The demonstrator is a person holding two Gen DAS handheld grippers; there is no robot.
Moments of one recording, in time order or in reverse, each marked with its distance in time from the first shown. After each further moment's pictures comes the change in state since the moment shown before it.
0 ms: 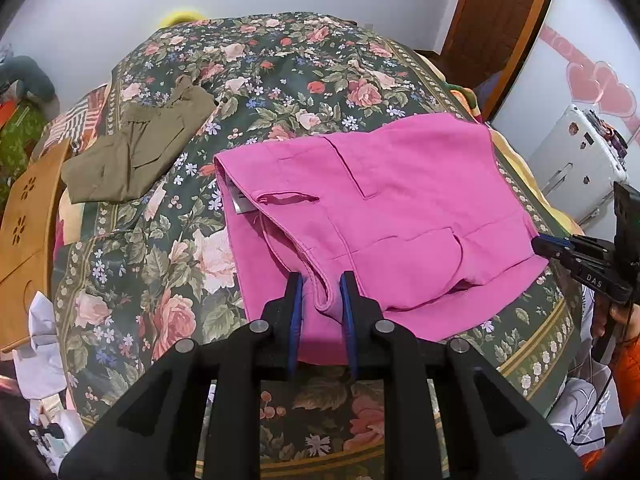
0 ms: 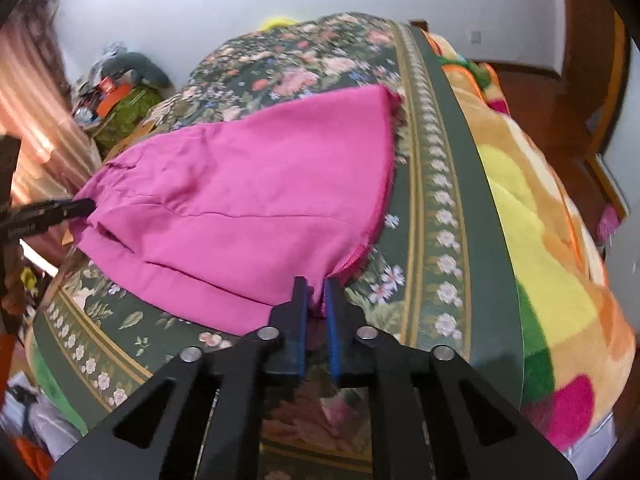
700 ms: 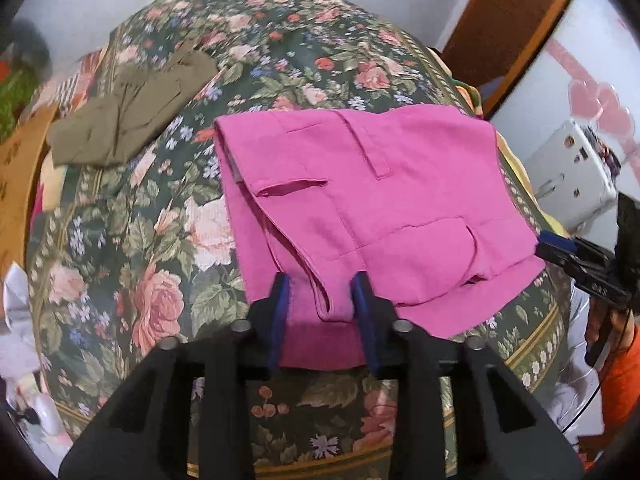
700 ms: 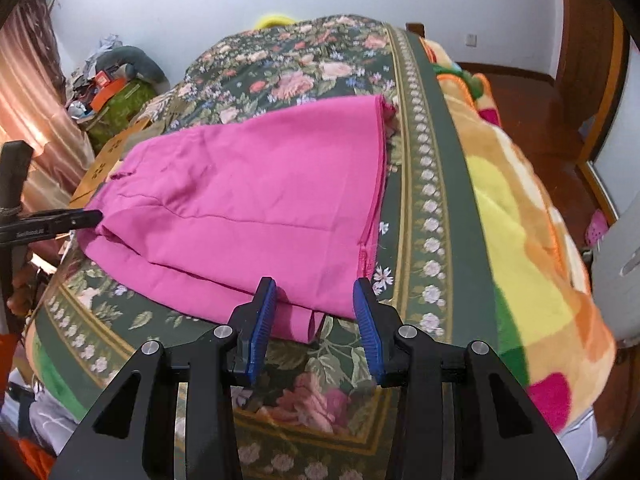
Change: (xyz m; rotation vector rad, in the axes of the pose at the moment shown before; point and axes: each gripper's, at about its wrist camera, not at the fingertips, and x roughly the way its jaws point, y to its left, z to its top) left arm 0.014 0.012 -0.011 -0.065 0.057 -0.074; right arm -0.003 0.001 0.003 0.013 0.034 -0.029
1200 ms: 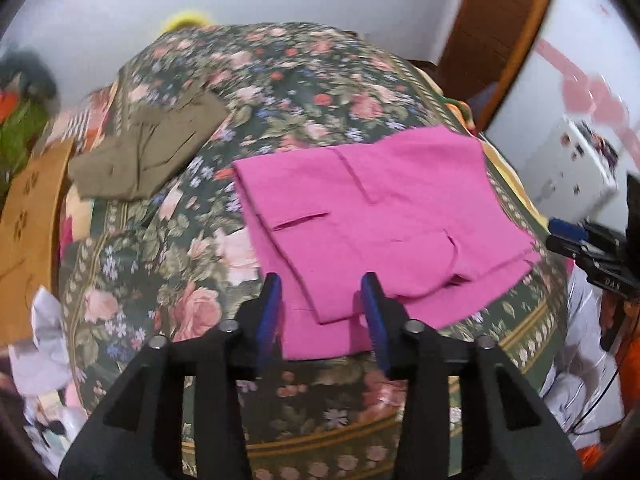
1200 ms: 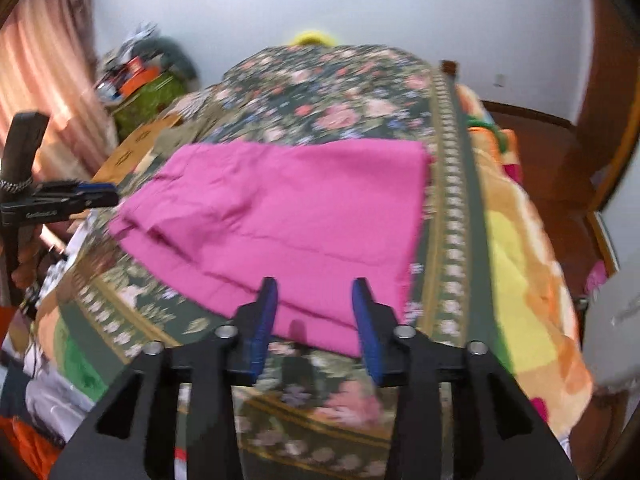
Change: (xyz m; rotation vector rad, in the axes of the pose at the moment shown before) left arm -0.037 0.006 0.002 0.016 -0.076 0.032; right arm -0.031 0.033 0.011 -0.129 -0.085 -0.004
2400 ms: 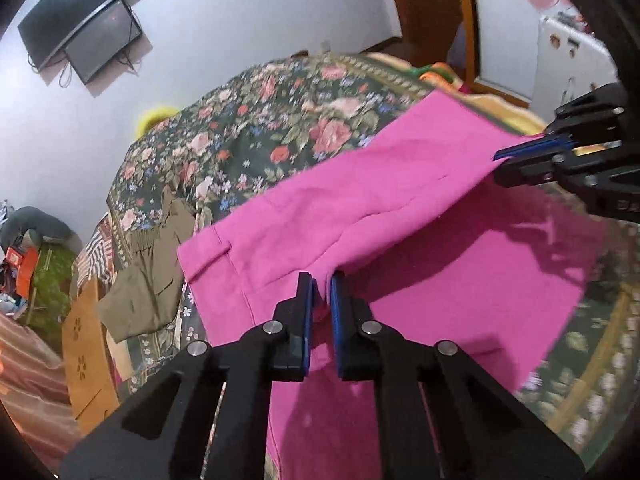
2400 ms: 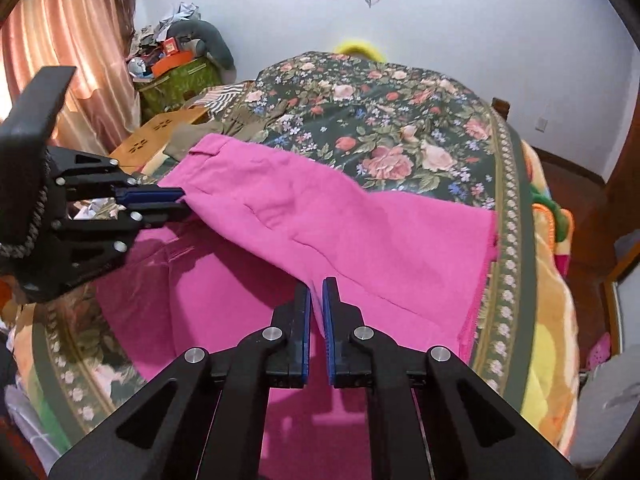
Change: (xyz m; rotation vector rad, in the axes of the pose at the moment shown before) left arm 0.049 -0.083 0.040 0.467 -0.097 0.213; right arm 0.059 0.029 0.068 -0.191 -0.011 0.077
